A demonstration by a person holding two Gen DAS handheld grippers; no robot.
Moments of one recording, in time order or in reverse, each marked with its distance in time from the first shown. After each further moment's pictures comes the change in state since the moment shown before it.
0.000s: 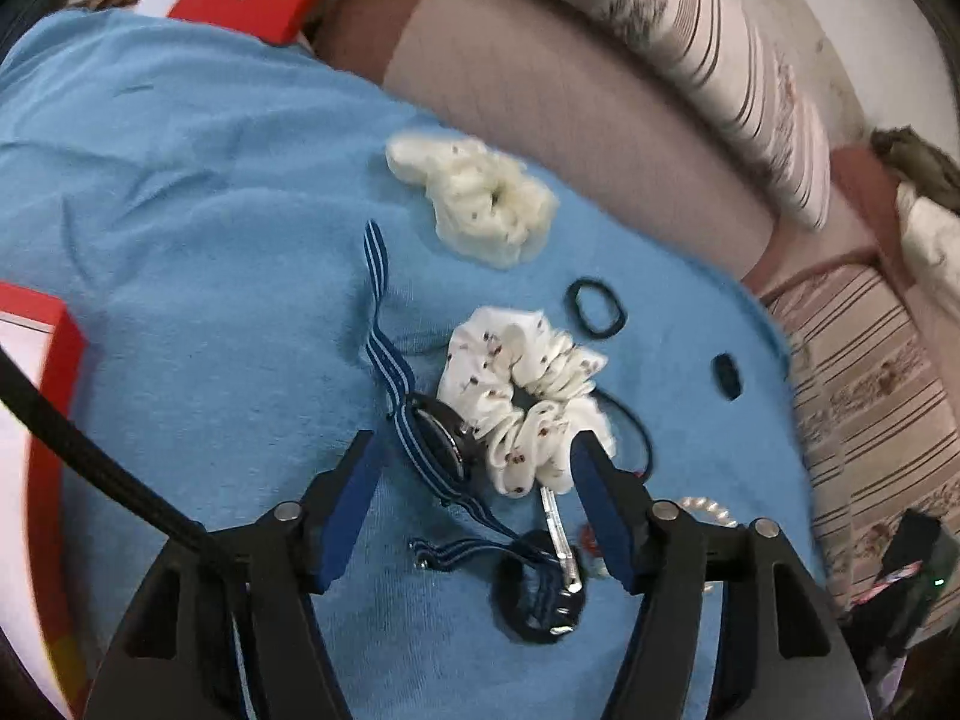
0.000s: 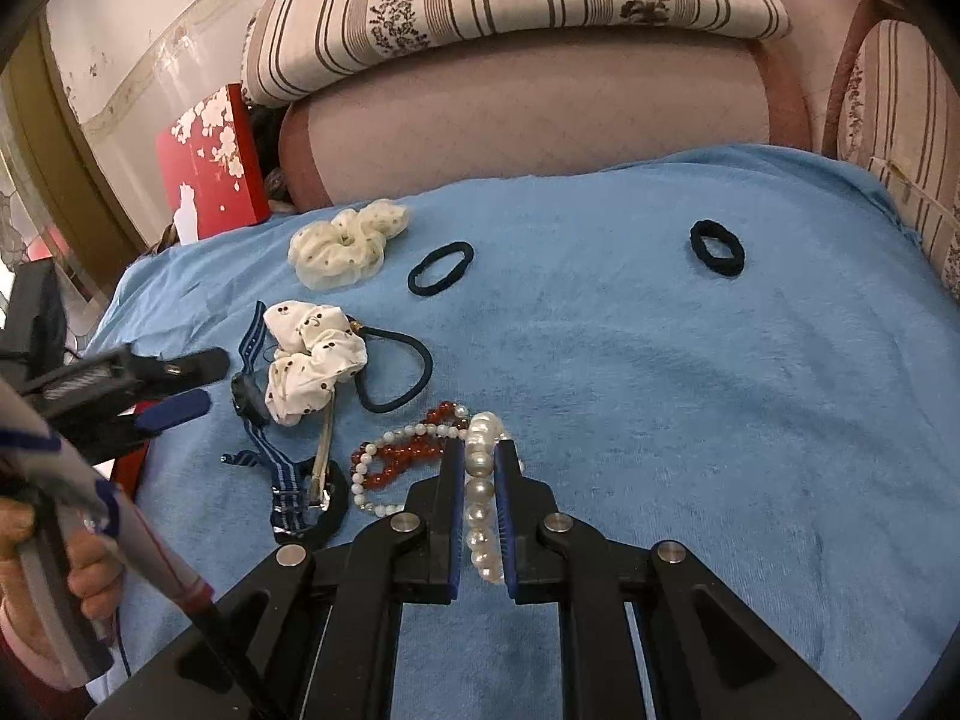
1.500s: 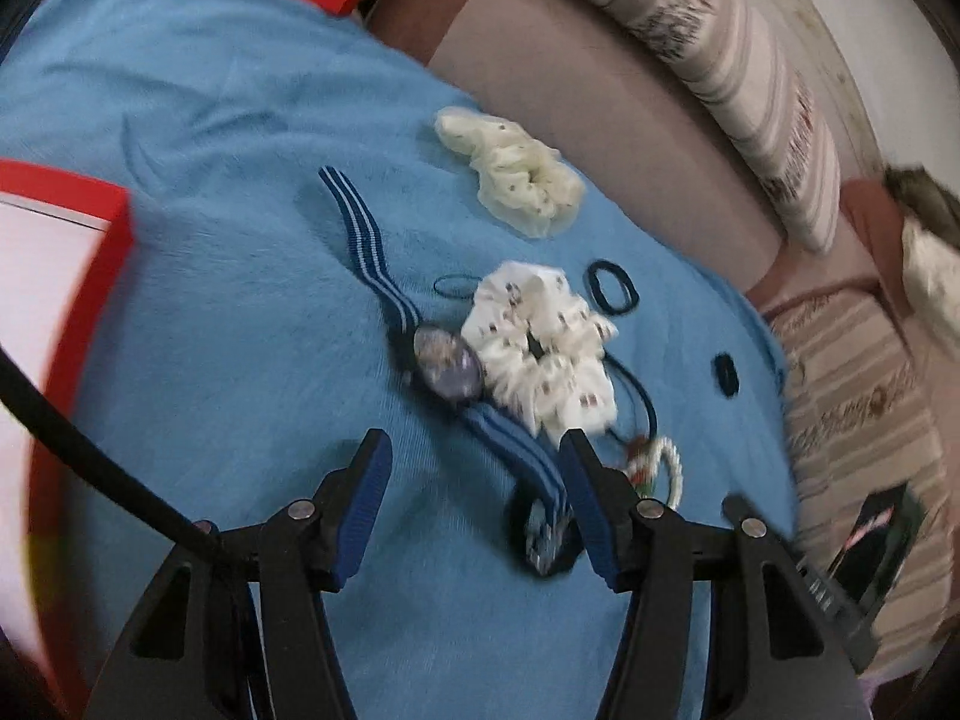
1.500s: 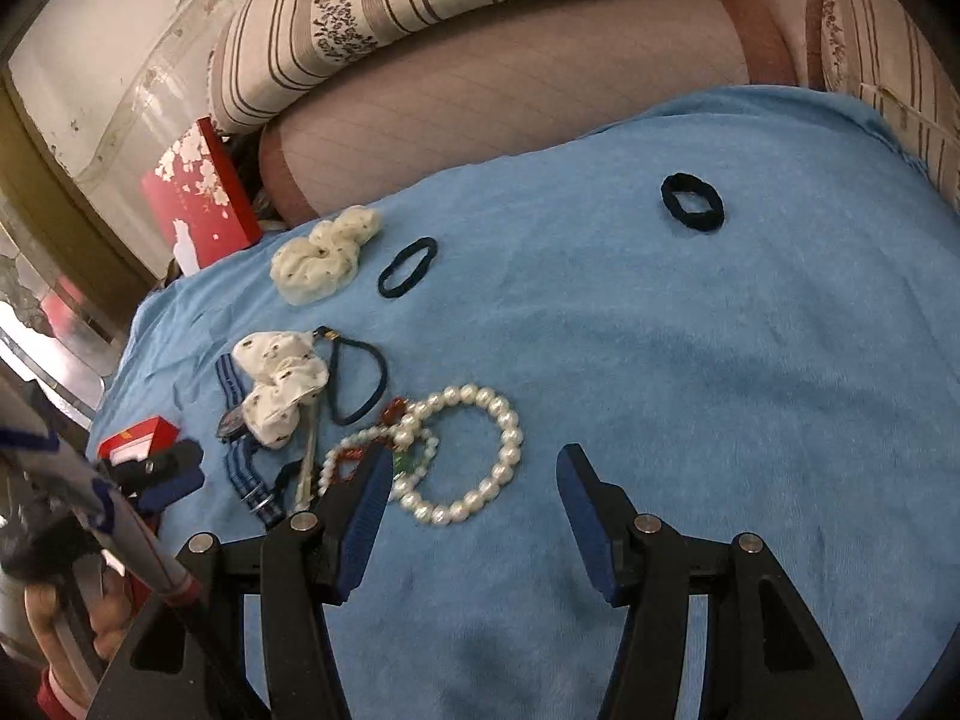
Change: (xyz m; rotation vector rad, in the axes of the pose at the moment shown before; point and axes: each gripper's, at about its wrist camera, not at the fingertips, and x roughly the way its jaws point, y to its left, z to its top) left arm -0.020 0.023 -0.029 -0.127 -0.006 -0.029; right arm 0.009 -0.044 0.006 0.118 0.047 0.069
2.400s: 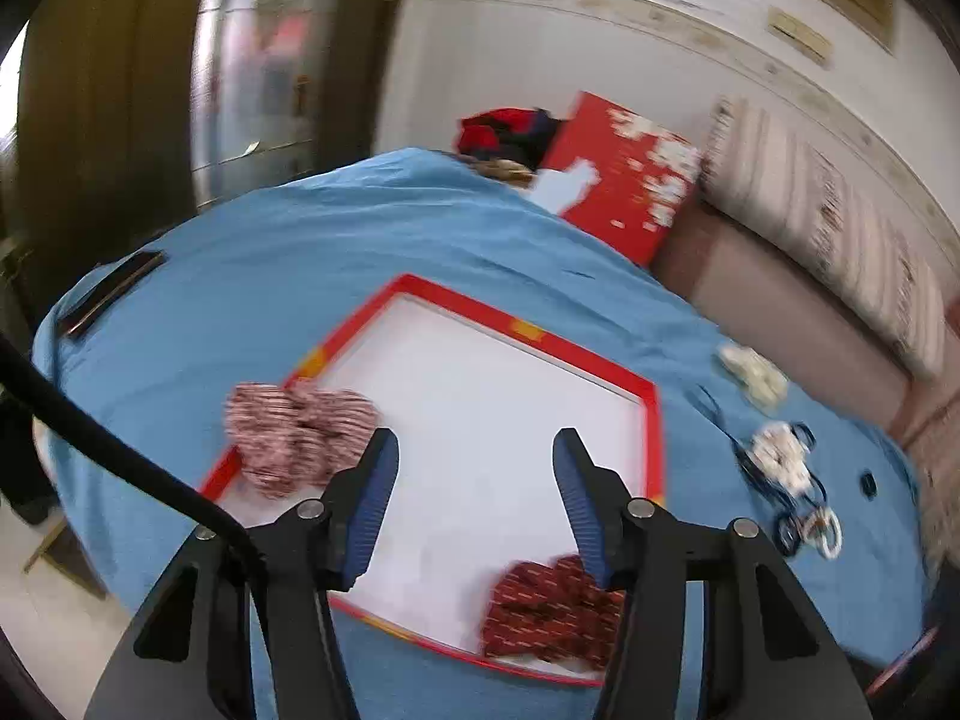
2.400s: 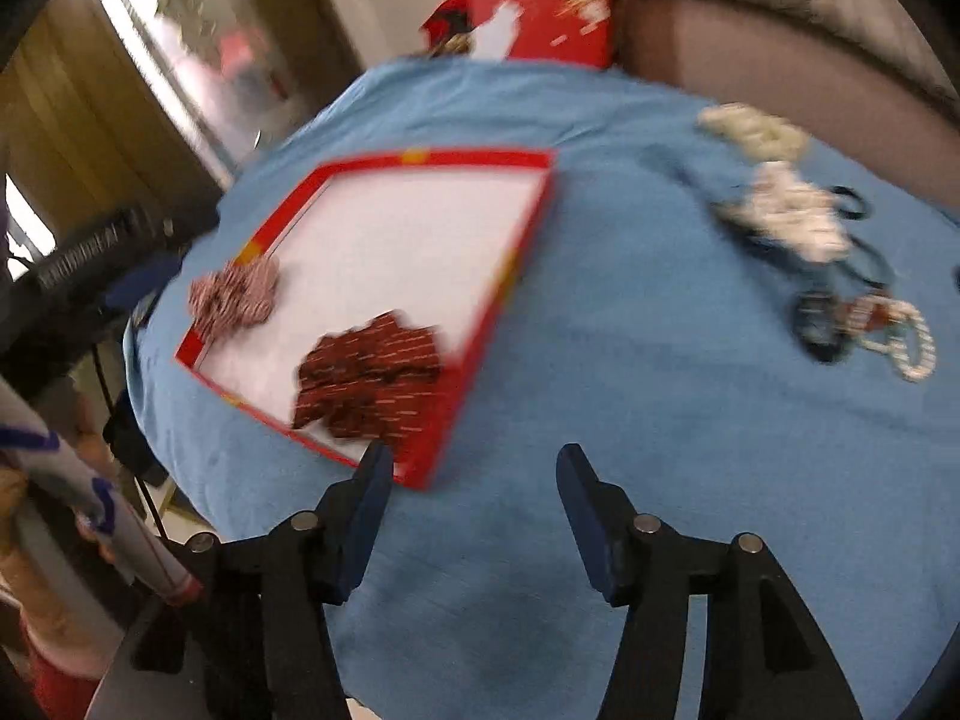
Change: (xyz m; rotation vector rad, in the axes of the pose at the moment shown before) left arm -0.260 0.120 -0.081 -0.019 -0.501 0.477; right arm -0.037 0.256 -0.146 -0.423 0.185 0.169
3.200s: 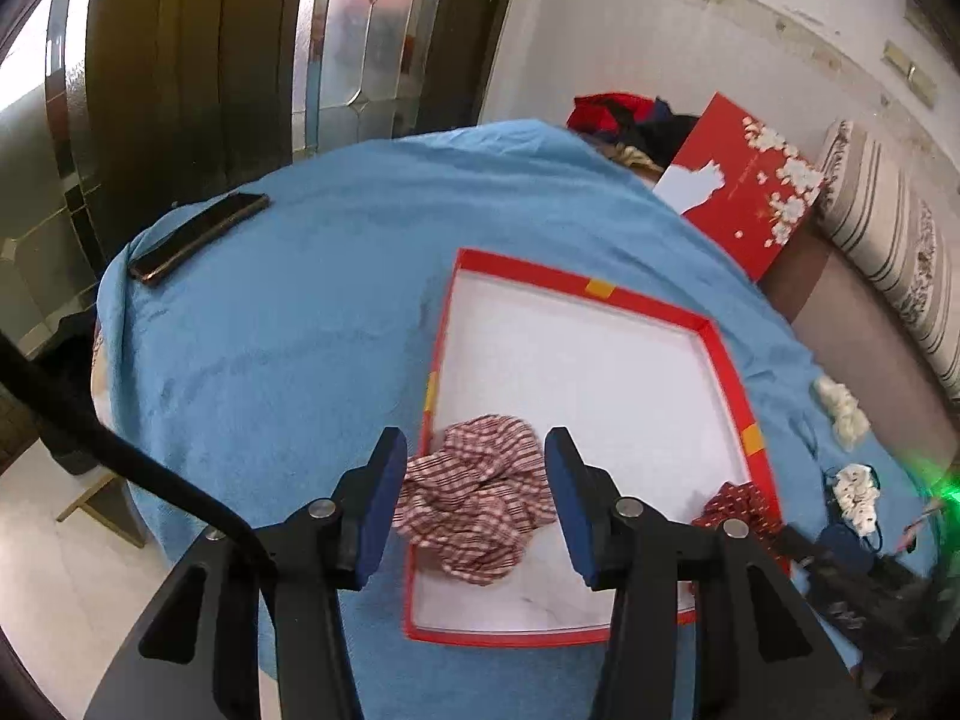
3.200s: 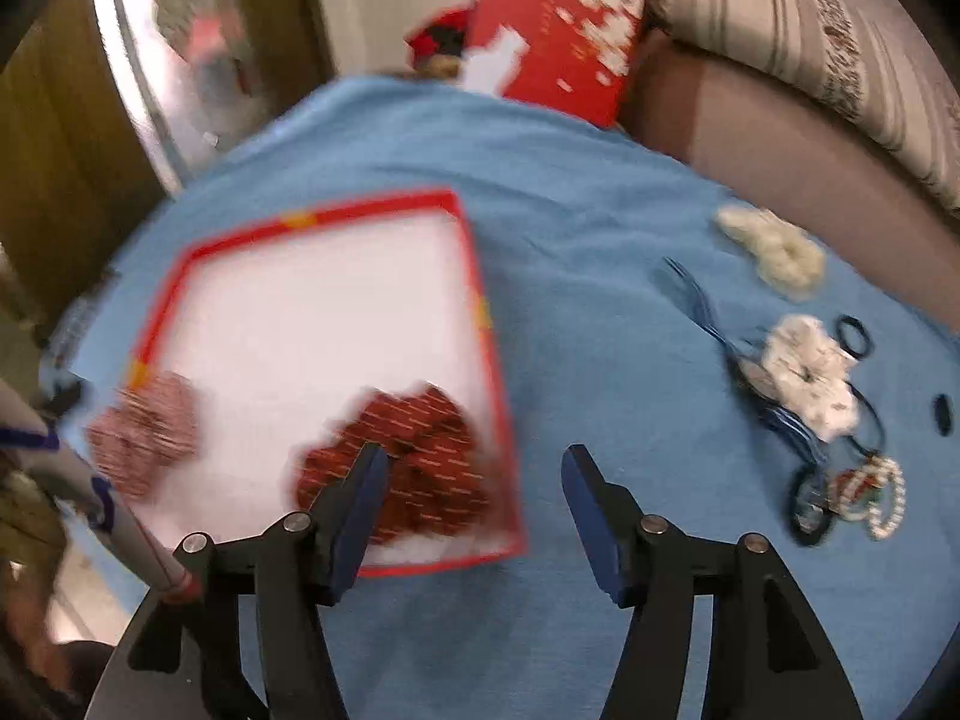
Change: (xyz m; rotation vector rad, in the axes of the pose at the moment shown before) left arm 0.010 0.090 0.011 -0.162 0.069 0.176; right arm 0.088 0.054 0.082 -0.119 0.037 -0.194
